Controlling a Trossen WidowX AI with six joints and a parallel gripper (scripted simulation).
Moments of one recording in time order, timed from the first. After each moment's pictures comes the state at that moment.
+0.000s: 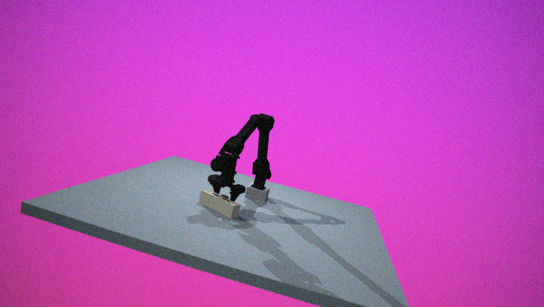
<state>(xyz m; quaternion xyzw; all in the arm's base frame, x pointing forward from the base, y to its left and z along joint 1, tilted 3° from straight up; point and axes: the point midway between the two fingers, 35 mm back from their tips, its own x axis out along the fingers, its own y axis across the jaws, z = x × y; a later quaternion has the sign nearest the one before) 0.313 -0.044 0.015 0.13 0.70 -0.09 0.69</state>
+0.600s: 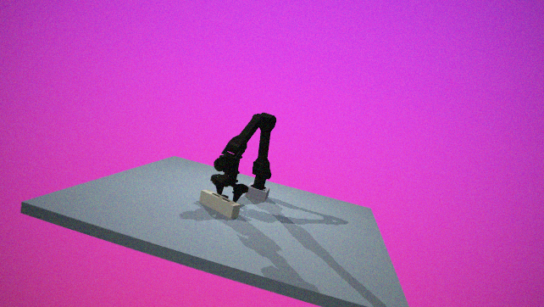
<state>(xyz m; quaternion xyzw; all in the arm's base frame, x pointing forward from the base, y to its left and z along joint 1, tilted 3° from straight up) 0.296 -0.038 0.015 0.13 0.70 -0.09 0.69</state>
